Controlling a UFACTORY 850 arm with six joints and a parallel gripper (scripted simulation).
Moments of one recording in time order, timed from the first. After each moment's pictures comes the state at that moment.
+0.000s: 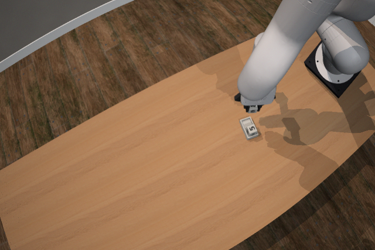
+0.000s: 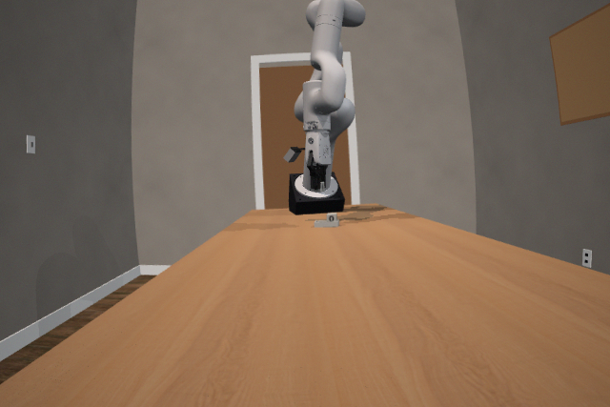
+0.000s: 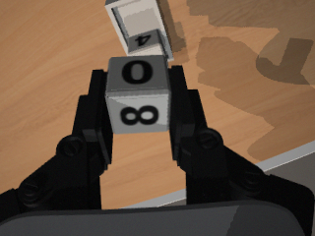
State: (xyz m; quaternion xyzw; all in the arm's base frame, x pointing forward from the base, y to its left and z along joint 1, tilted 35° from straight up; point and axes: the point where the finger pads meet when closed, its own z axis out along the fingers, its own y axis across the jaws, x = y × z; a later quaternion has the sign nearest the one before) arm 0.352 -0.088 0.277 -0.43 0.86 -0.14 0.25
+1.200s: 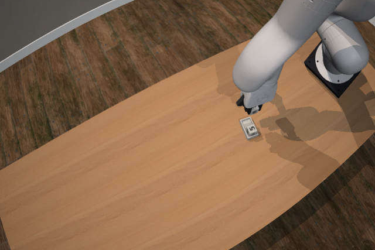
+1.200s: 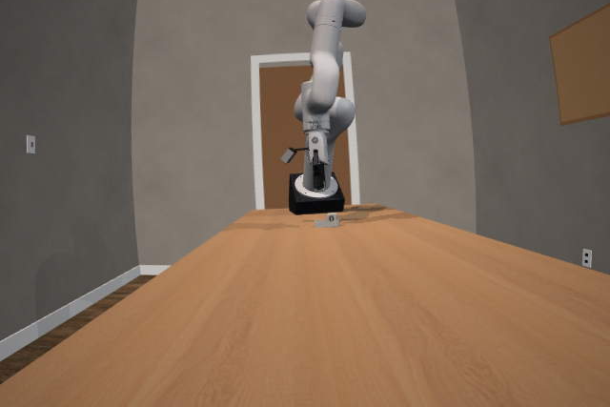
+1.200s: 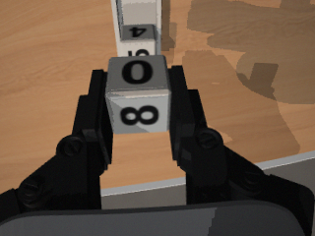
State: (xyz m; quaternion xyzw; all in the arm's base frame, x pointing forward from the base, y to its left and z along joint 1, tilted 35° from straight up) arm 0.353 -0.084 0.279 -0.54 0.78 -0.18 0.25
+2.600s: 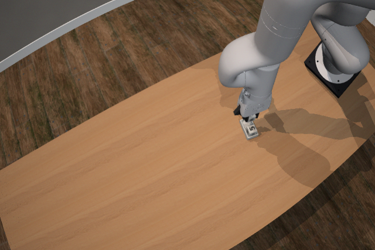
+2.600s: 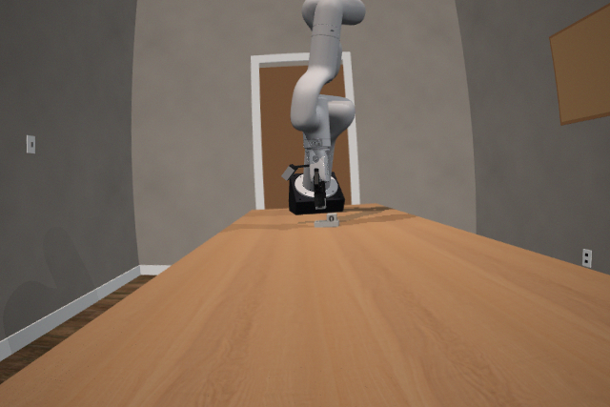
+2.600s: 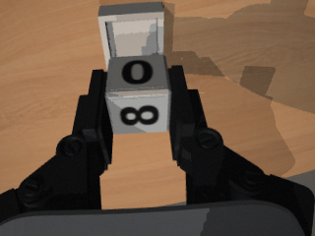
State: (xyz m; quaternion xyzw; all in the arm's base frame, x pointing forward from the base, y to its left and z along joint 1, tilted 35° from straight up) arm 0.384 -0.084 0.234 -0.55 0.79 -0.16 0.24
